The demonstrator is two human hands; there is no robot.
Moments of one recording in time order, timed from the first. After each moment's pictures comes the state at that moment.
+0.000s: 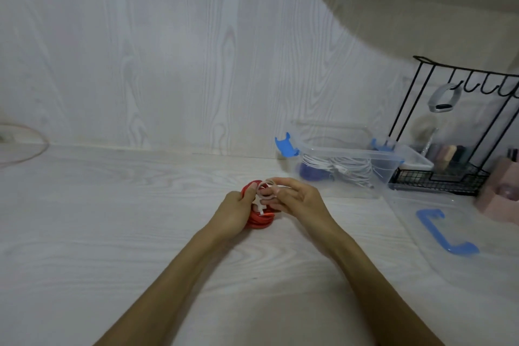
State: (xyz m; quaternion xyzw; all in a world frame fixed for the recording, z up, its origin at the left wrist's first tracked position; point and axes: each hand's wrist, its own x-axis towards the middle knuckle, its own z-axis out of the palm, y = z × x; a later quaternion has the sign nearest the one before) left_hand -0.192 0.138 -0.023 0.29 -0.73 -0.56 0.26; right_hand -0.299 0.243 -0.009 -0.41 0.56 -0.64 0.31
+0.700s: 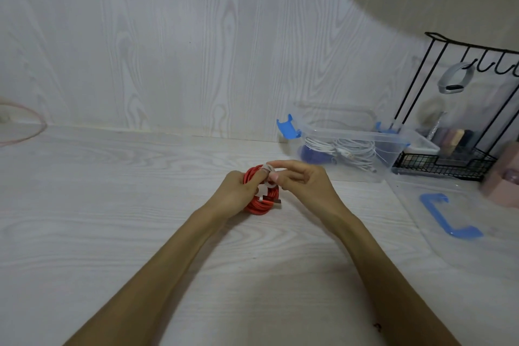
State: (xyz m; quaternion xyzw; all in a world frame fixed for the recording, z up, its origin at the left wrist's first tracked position) left_hand -0.189 0.142 -0.017 0.27 -0.73 -0.57 0.25; right_hand -0.300 0.251 -0.002 -0.48 0.61 -0.59 0.23
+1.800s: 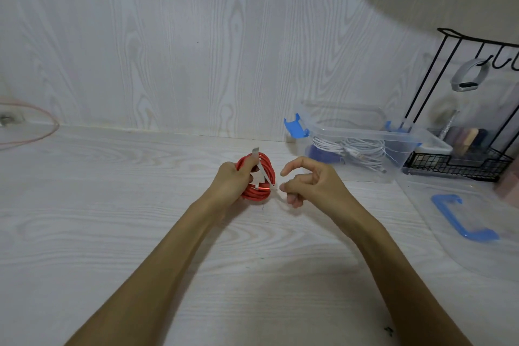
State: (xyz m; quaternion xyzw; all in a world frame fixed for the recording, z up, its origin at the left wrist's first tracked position) left_hand -0.185 0.126 -0.012 0.32 -0.68 -0.60 0.28; right_hand -0.286 0.264 0.018 -0.46 0.67 -0.53 0.25
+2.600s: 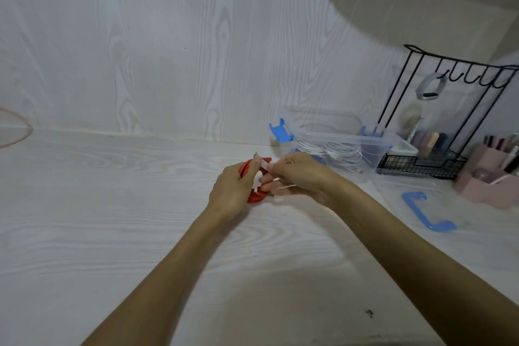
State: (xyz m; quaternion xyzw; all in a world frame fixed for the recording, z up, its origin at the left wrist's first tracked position) left_hand -0.187 0.144 -0.016 0.25 -0.76 -0.50 0.34; right_hand -0.275 0.244 0.054 -0.35 0.75 -0.45 0.33
